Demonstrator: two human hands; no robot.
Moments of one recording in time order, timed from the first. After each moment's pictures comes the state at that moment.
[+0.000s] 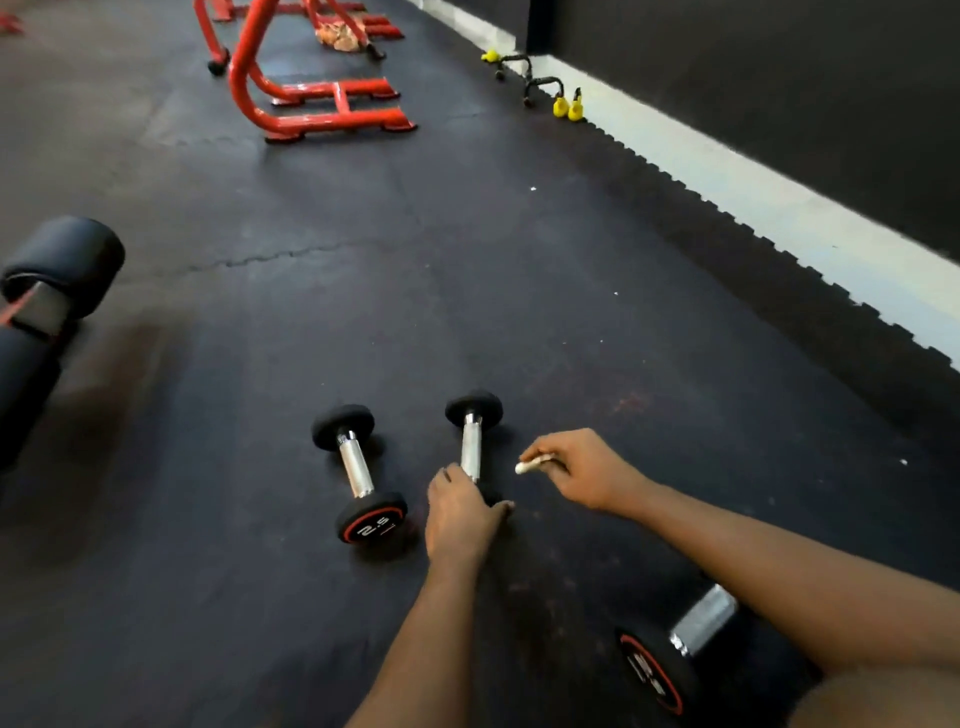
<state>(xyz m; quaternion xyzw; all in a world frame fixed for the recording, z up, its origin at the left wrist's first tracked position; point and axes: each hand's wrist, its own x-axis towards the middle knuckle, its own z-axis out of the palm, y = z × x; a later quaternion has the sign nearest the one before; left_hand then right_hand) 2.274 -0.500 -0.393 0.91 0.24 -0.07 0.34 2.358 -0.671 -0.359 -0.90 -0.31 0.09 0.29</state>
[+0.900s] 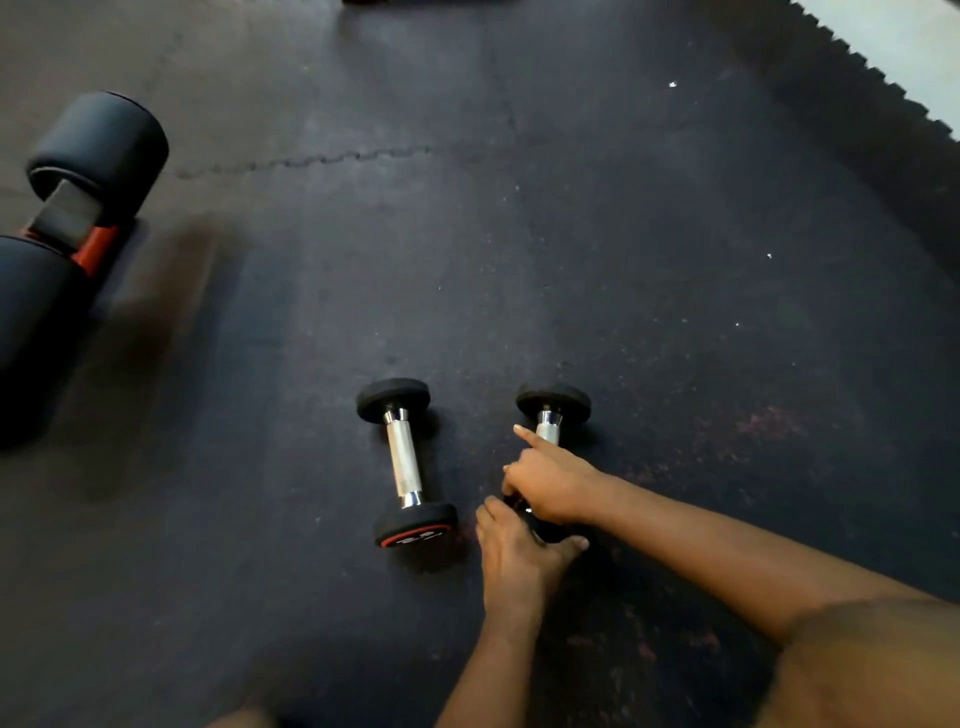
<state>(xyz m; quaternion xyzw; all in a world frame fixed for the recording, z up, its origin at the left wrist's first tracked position) 2.317 -0.491 -0.465 0.81 0.38 -0.09 0.44 2.440 -0.524 -0.444 -0.79 -0.58 0.19 -0.09</state>
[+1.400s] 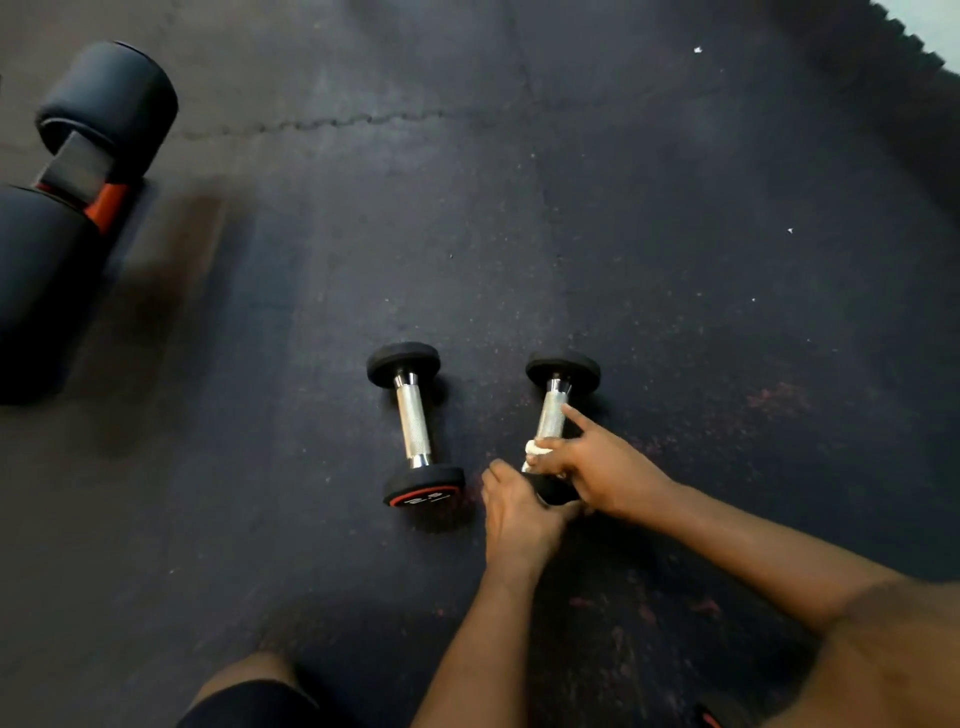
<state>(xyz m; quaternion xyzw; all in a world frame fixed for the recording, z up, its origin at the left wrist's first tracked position) 2.314 -0.482 -0.471 0.81 0.37 -0.10 0.45 2.432 -0.584 -0.468 -0.83 -0.49 0.24 0.08</state>
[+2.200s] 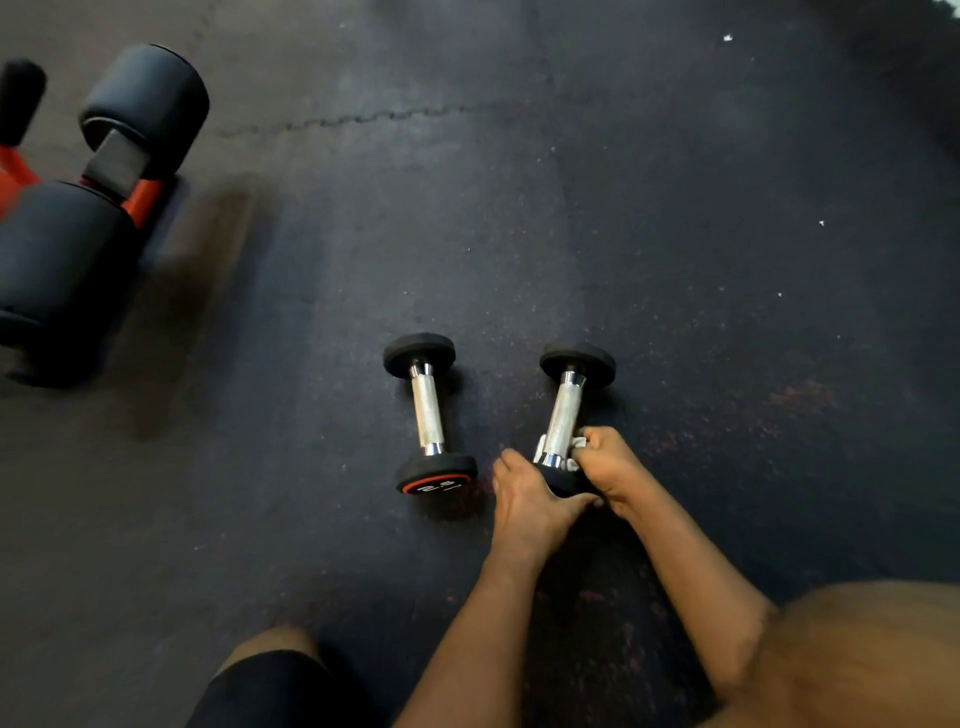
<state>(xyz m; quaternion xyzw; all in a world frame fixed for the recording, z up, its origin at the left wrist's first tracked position) 2.315 -0.481 -0.466 0.80 0.38 -0.12 0.45 2.415 -0.561 -0.497 -0.81 0.04 0.35 0.47</state>
